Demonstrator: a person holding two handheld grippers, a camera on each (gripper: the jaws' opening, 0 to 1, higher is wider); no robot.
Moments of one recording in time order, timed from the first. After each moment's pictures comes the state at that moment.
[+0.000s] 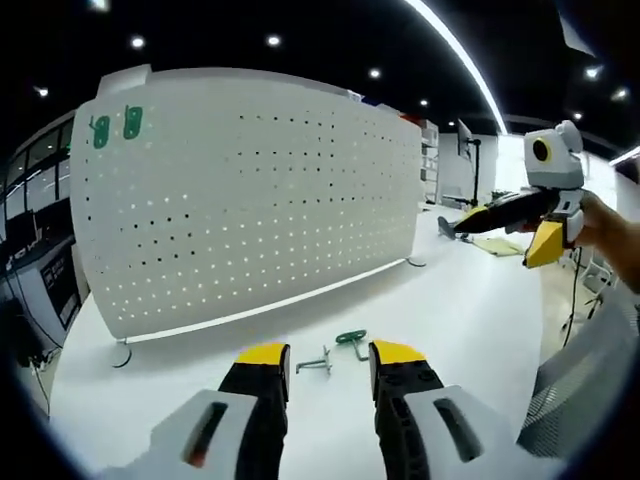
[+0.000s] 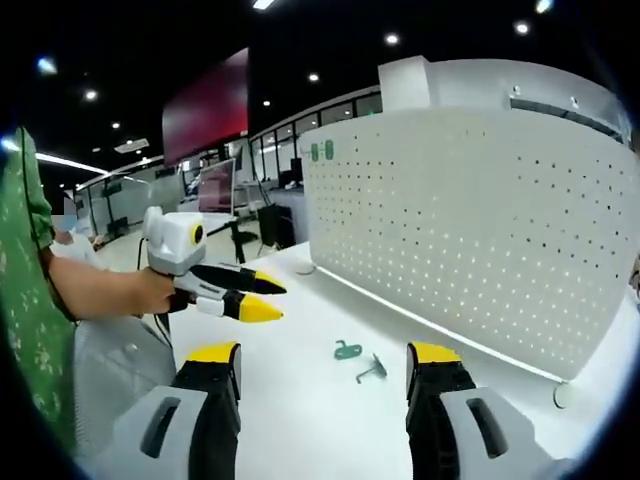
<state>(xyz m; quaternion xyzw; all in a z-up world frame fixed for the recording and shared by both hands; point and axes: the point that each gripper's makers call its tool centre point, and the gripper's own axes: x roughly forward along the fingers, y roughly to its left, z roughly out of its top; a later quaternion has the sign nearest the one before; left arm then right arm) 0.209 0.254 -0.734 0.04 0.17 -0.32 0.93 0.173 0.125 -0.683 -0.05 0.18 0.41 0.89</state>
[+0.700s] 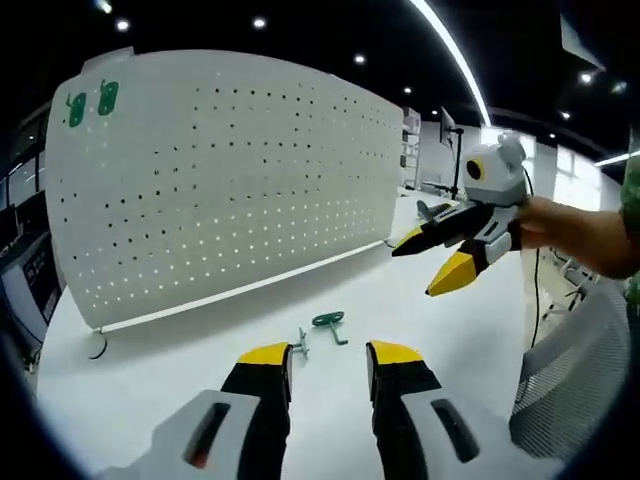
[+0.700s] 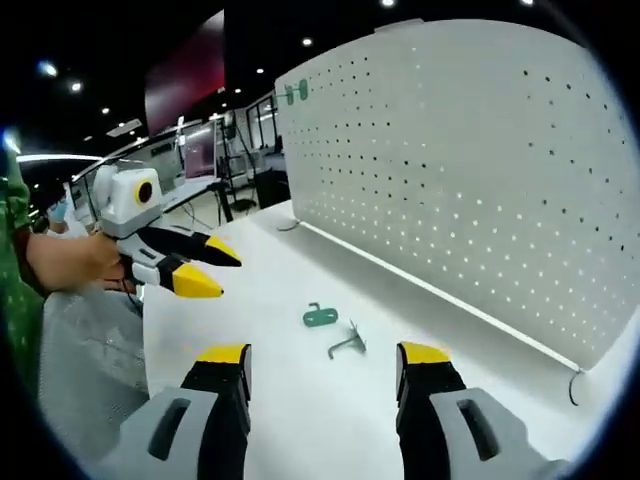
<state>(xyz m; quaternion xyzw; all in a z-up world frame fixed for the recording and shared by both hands) 0.202 0.242 -0.751 0.03 0.20 -0.36 0.91 0.226 0.119 -0.759 -0.07 0.26 0.41 0.87</state>
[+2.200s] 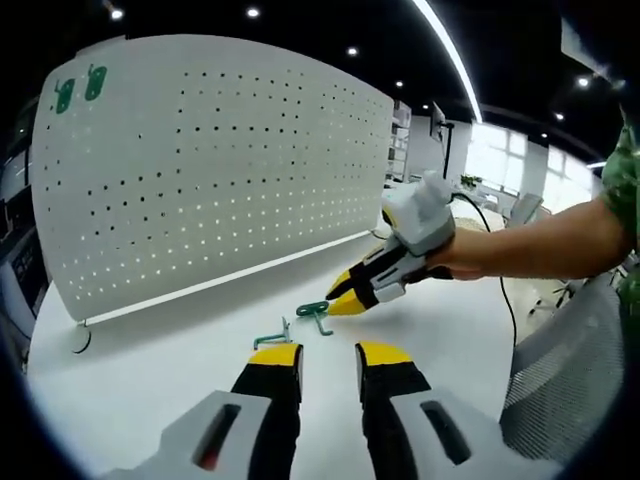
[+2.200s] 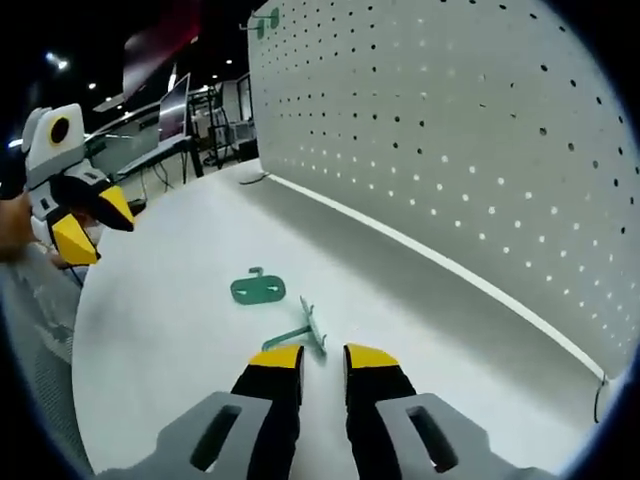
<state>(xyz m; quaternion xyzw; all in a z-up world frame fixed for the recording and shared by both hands) 0.196 0.233 -0.761 0.03 0.22 -0.38 0.90 0.283 0.134 -0.846 -0.12 0.29 0.38 0.87</state>
